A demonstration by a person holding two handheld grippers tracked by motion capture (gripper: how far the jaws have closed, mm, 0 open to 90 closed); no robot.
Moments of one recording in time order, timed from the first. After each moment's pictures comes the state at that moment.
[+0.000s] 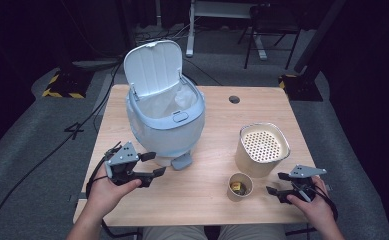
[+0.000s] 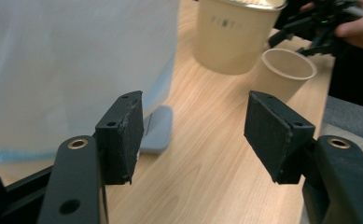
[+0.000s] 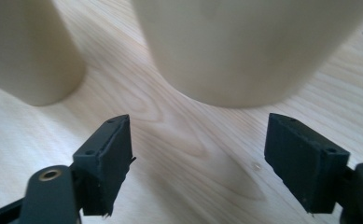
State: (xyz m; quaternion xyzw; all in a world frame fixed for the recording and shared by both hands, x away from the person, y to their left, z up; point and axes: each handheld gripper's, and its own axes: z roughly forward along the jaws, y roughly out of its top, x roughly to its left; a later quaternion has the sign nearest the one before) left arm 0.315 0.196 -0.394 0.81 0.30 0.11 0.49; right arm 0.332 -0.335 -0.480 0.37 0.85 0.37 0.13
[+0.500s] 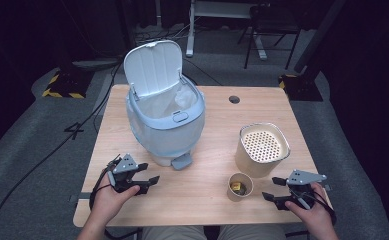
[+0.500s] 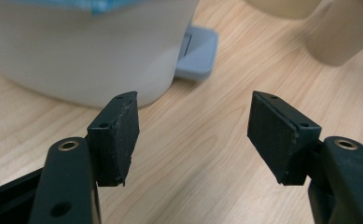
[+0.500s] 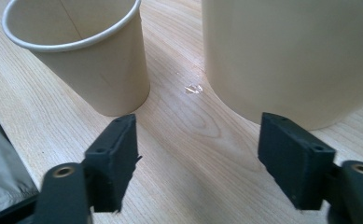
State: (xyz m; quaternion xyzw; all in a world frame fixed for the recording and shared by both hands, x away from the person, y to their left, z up) left arm 0.322 0.209 -0.461 0.82 0.36 0.11 0.43; right arm 0.309 -0.315 -0.462 0.33 0.85 0.39 0.13
